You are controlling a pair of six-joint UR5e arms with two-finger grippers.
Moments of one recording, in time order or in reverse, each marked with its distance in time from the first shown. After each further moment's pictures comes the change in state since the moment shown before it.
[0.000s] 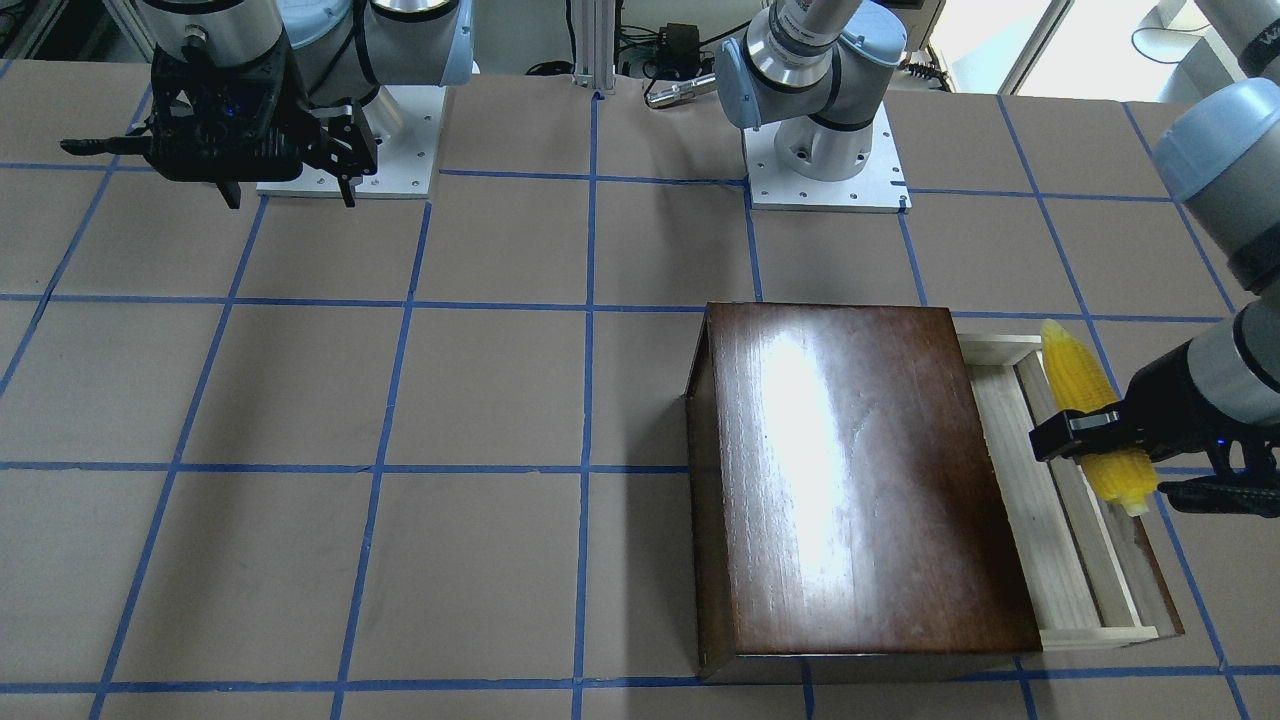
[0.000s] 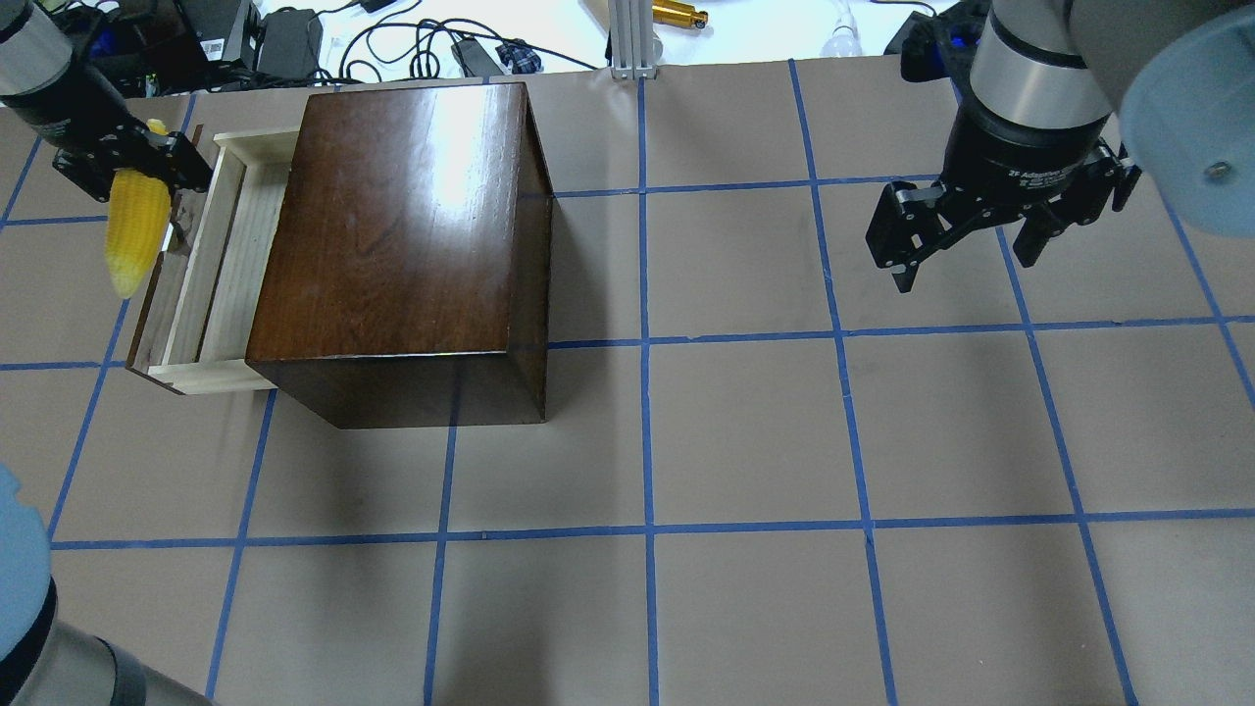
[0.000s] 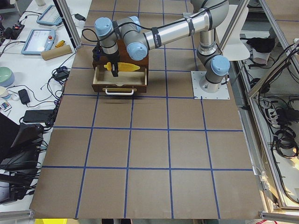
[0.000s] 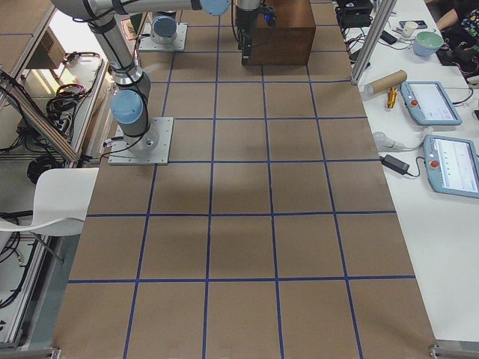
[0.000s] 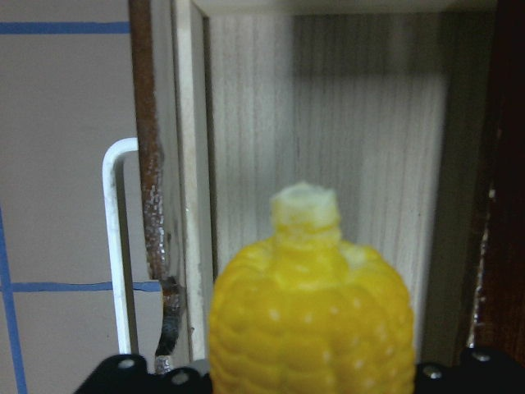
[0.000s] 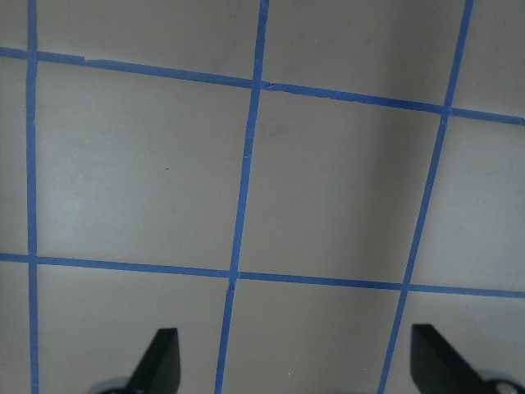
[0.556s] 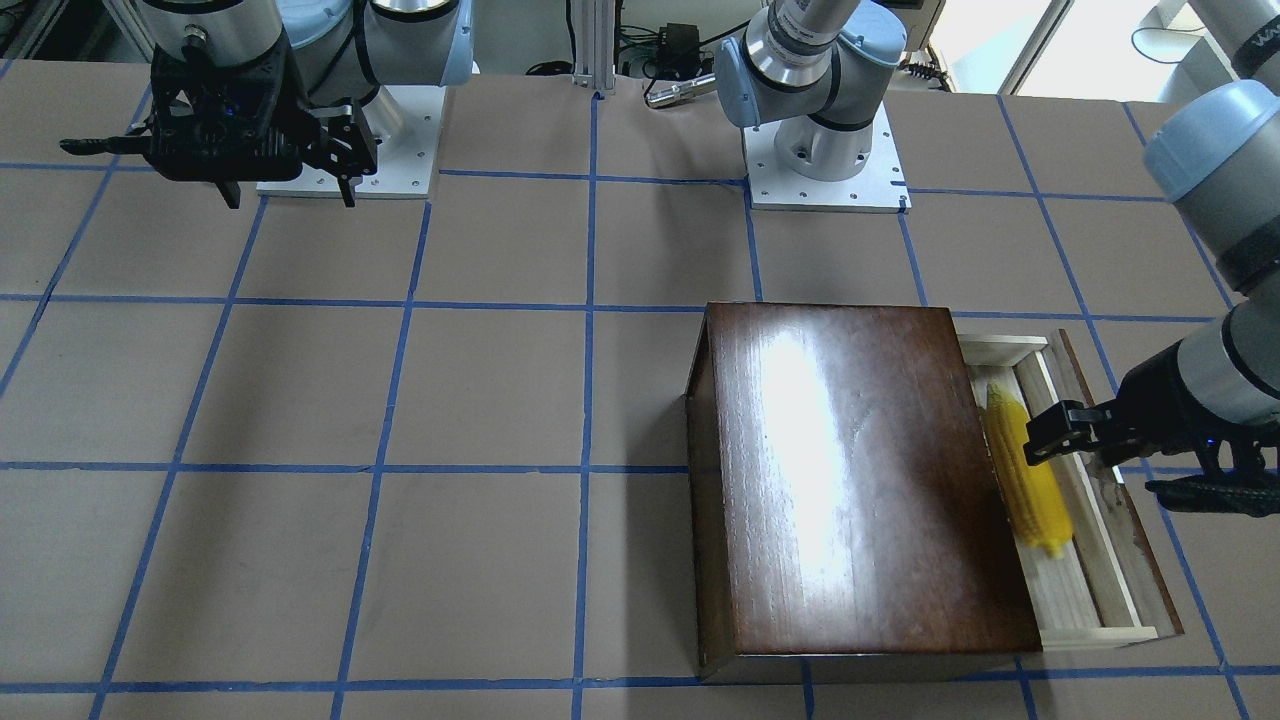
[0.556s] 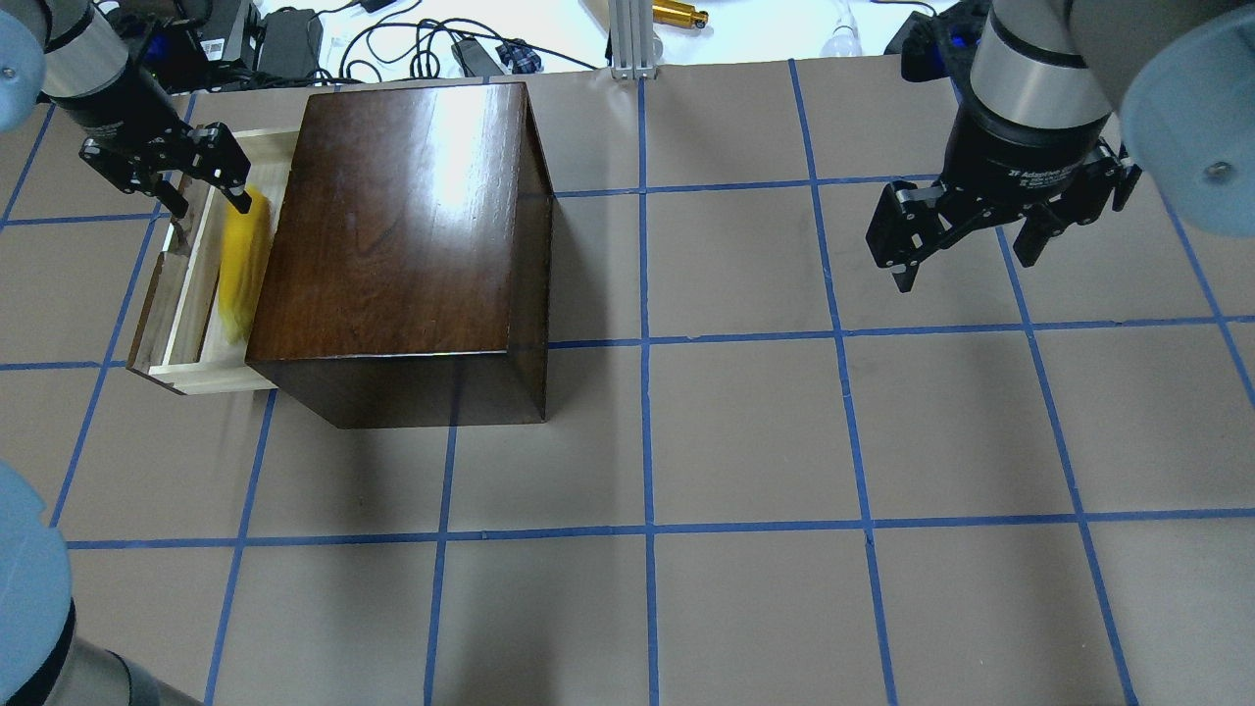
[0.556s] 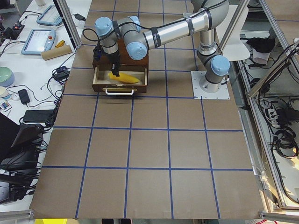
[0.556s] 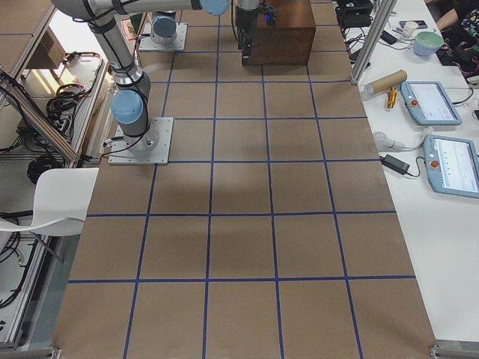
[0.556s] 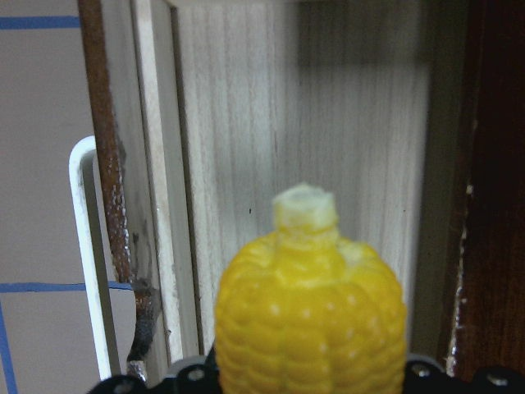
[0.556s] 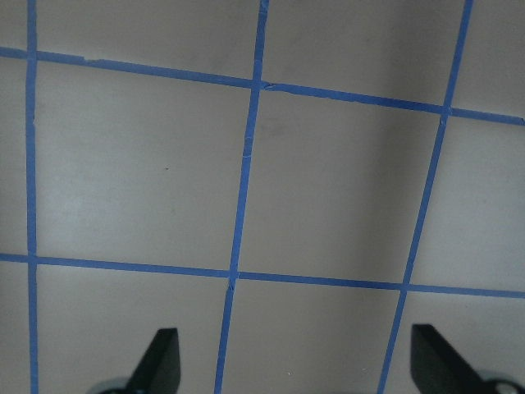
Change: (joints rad) left arm -0.005 0.005 -0.002 -0.001 0.007 0.002; right arm 0.000 0.000 0.000 0.000 -0.001 0.000
